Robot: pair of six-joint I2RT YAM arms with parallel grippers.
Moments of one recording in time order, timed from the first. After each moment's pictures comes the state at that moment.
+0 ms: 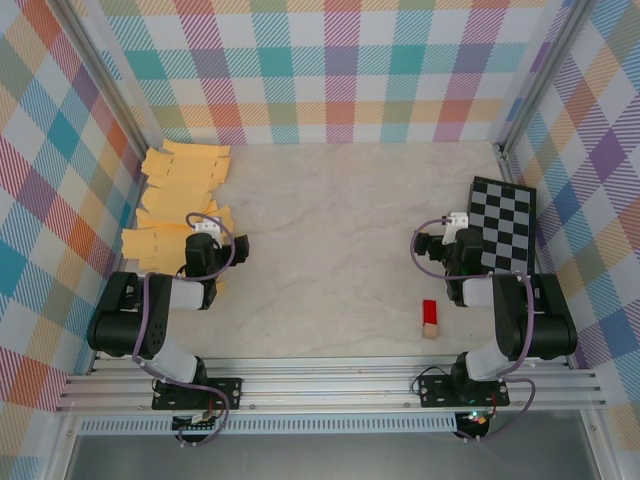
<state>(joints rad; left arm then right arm) -0.07 1.56 0.41 0.70 -0.06 -0.10 0.02 1.52 0.40 0.71 -0.05 0.05</state>
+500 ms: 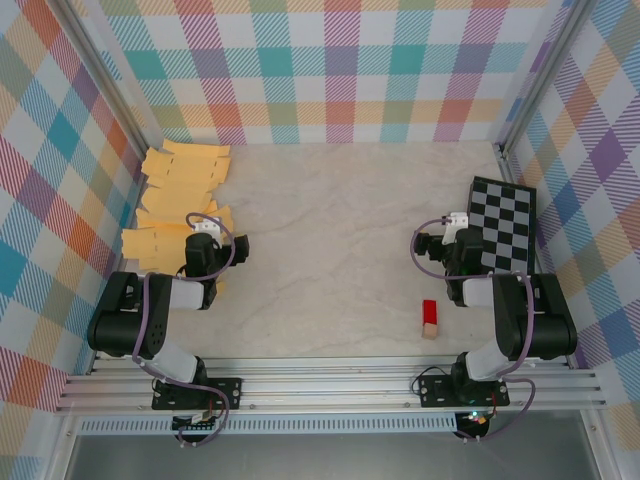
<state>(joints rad) -0.07 1.56 0.41 0.70 -0.06 -0.10 0.02 1.52 0.40 0.71 -0.05 0.05</state>
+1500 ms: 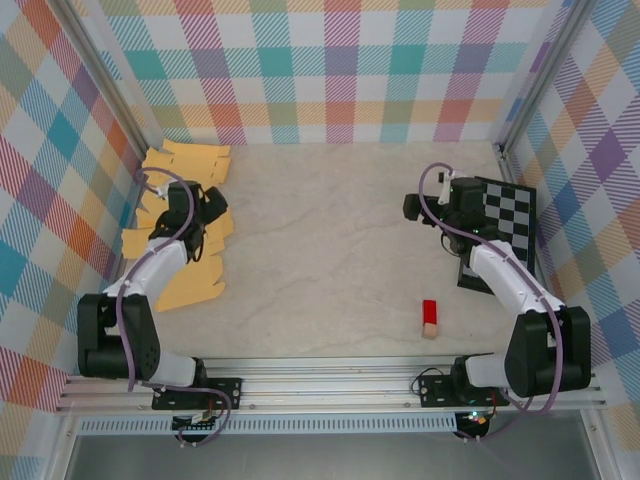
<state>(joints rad) -0.06 1.45 0.95 -0.18 -0.25 -0.57 0.16 1.32 0.91 -0.18 -0.04 0.24</state>
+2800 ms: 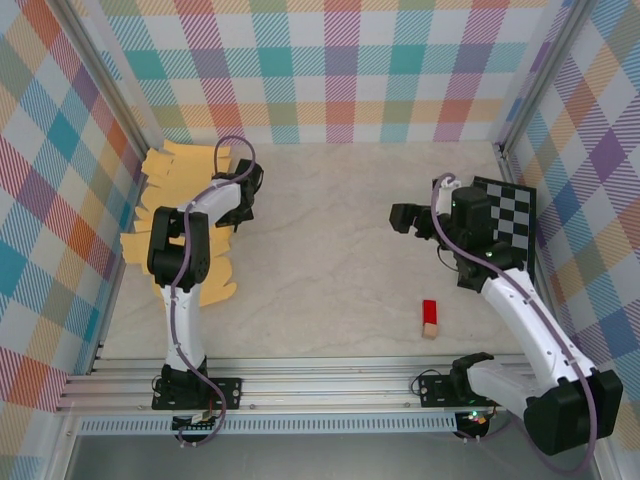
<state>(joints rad) -0.20 2.16 1.65 -0.83 -0.53 -0.53 0.28 1.03 0.92 -0.38 -0.15 0.35</state>
